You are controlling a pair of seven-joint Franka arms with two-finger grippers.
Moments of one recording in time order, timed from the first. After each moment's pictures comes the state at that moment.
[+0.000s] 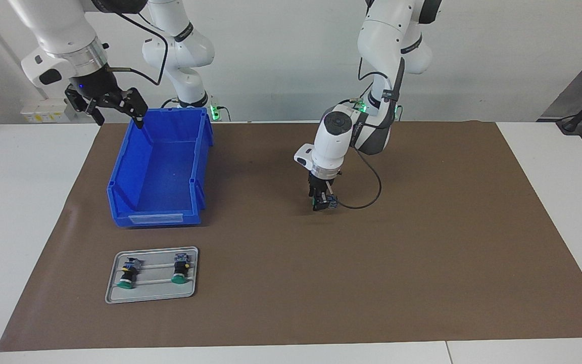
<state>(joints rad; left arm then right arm) -0.62 0.32 -0.01 -2.02 -0.09 2.44 0.90 0.04 -0.05 -0.05 -1.56 -0.01 1.47 0.12</state>
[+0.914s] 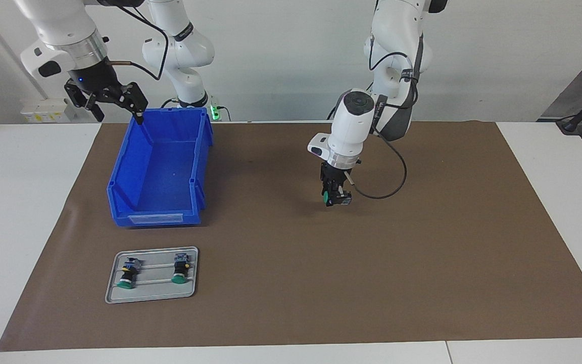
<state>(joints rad) -0.55 0.20 0.01 -1.98 -0.07 2.33 0.87 0.05 -0.06 -0.05 -1.56 -0.01 1.47 0.12</state>
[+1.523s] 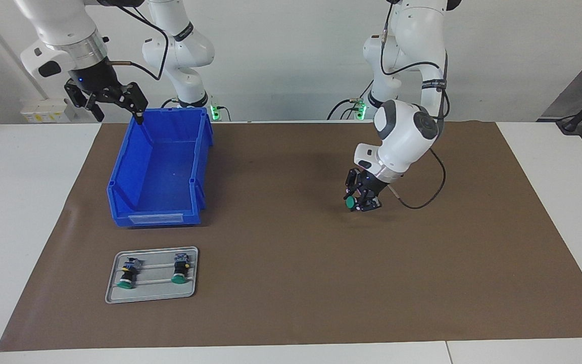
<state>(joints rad) -0.37 0.19 0.01 -2.09 -0.57 2.39 1.20 0.05 -0.06 -0.05 -1.56 -0.01 1.47 0.12</state>
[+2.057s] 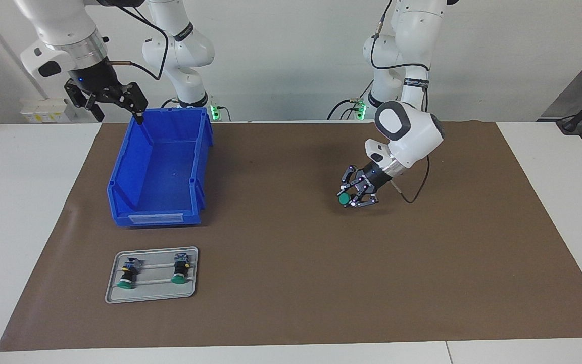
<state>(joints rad) -0.37 0.12 0.00 -2.28 -1.19 2.48 1.67 0.05 -0.06 -0.05 -1.56 -0.01 1.47 0.12</state>
